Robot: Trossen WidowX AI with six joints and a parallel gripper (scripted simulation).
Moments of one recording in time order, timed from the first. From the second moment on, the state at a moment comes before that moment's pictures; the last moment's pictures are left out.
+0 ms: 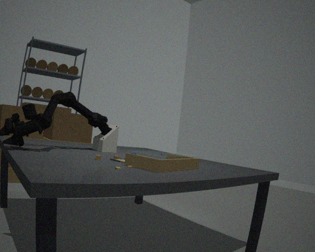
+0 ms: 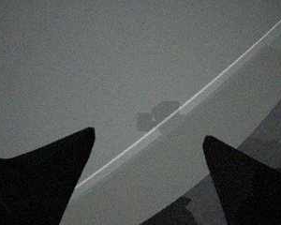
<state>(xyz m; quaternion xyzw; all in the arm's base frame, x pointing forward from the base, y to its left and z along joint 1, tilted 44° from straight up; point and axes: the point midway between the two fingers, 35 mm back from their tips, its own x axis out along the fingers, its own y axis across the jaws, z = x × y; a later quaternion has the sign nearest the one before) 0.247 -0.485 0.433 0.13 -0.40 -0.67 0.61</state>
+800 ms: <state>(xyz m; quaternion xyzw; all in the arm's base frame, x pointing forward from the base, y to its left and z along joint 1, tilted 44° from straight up) 0.449 -0.208 0.271 0.04 -0.01 -0.51 0.86</state>
